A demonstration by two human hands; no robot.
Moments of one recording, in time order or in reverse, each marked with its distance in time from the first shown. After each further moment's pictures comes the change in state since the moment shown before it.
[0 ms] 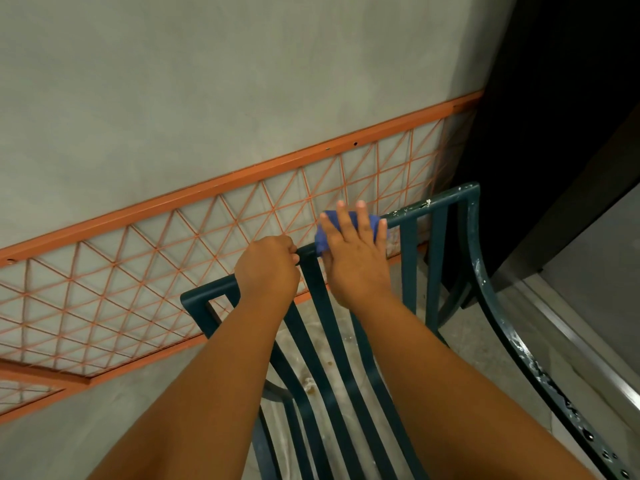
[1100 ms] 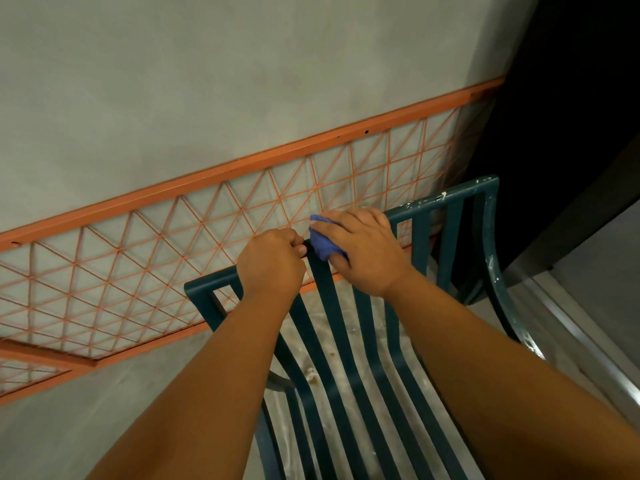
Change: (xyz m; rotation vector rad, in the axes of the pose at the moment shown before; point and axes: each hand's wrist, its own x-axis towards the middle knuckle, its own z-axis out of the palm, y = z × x) left_hand -0.002 -0.008 0.008 -0.137 0.057 0.004; right_hand 0.017 0.031 0.001 0.062 0.084 -0.443
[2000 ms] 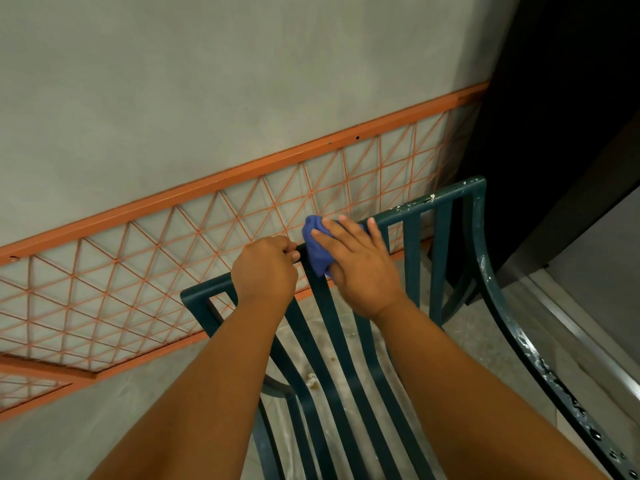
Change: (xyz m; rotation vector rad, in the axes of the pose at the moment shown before) left_hand -0.003 0.000 0.001 -0.010 0.014 -0.017; right_hand -0.022 -0.023 0.003 0.049 0.048 0.193
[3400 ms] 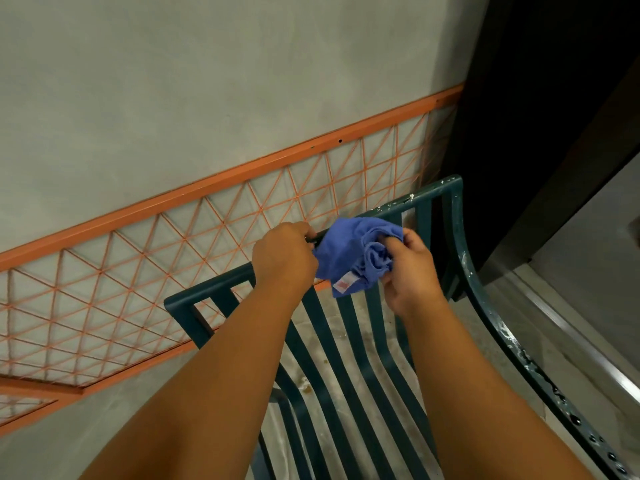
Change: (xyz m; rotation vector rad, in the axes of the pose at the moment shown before) left_hand 0.005 0.048 0.008 0.038 -0.117 0.097; right_hand -0.017 0.012 -0.062 1.585 0.362 1.037
